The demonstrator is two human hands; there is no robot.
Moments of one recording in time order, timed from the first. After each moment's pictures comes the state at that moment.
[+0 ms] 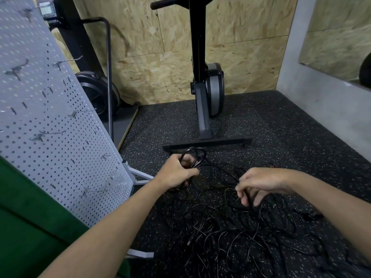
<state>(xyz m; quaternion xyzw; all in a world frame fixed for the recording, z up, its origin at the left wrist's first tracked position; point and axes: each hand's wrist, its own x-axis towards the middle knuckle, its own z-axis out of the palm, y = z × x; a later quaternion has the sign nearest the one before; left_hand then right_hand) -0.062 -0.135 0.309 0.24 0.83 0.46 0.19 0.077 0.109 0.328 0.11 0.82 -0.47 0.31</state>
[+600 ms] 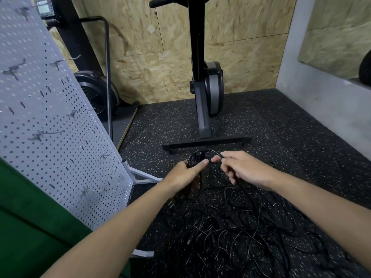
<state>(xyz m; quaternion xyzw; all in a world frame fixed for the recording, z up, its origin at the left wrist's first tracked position) -0.045 -0.119 0.301 0.15 0.86 0.42 0.23 0.059 0.066 0.338 0.09 0.83 -0.56 0.04</state>
